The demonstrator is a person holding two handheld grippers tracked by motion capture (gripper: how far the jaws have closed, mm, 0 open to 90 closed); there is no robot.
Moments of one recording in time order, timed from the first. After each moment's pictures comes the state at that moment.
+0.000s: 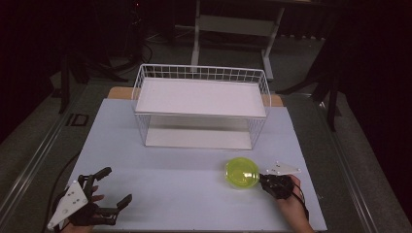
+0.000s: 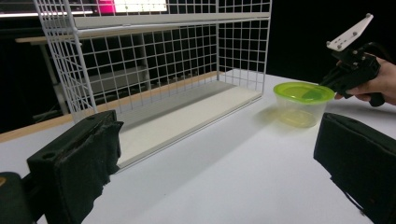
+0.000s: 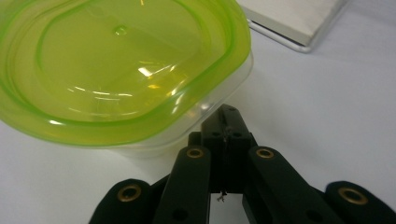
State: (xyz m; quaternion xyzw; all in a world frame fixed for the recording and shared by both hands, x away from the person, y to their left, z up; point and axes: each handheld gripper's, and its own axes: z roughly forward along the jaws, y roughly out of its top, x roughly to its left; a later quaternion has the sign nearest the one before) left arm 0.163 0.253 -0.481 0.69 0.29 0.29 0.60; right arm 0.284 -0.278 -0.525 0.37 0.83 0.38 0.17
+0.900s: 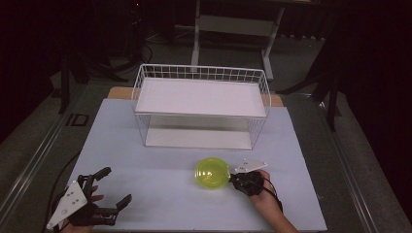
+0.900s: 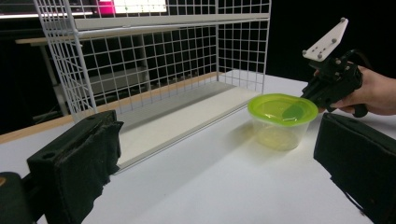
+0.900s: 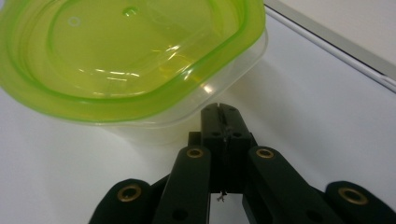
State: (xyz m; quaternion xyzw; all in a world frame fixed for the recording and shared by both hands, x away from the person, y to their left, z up) left arm 0.163 0.254 -0.481 0.69 0.29 0.29 0.60; right arm 0.292 -0.196 -0.529 0.30 0.87 0.38 0.12
